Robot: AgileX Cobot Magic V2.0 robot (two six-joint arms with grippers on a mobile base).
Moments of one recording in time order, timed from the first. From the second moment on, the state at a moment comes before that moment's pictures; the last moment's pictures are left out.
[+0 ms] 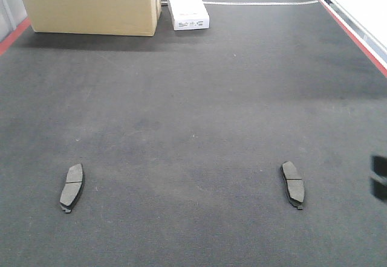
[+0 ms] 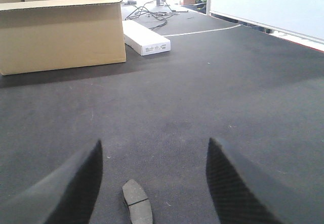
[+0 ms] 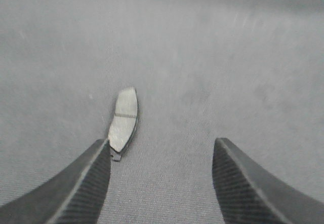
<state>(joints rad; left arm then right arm) -0.30 0.29 -0.31 0.21 0.24 -0.17 0.08 0.78 -0.68 -0.07 0.62 0.00</state>
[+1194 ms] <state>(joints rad) -0.30 0.29 -0.31 0.21 0.23 -0.17 0.08 0.16 -0.35 0.11 0.37 -0.12</state>
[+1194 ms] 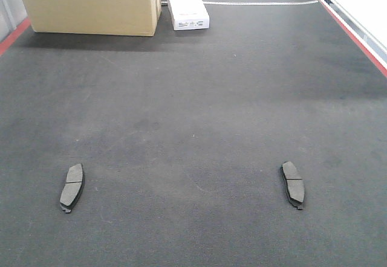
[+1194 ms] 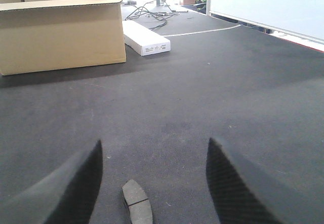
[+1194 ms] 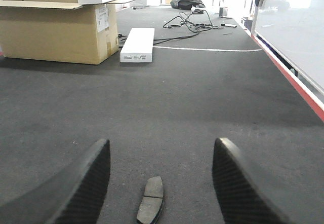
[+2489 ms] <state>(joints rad) -0.30 0.29 -0.31 0.21 0.23 -0.17 0.08 0.16 -0.35 0.11 0.37 -0.12</state>
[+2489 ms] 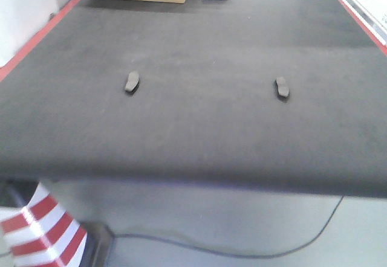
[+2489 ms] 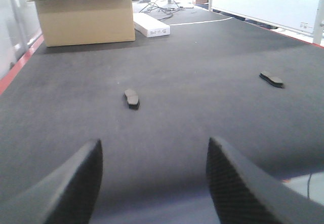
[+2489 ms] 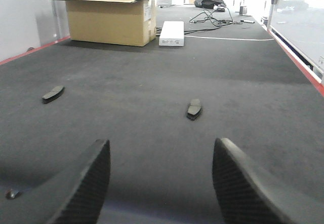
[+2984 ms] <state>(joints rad) -0.30 0.29 -0.31 0.21 0.23 -0.17 0.08 0.16 -0.35 0.11 0.37 -0.12</state>
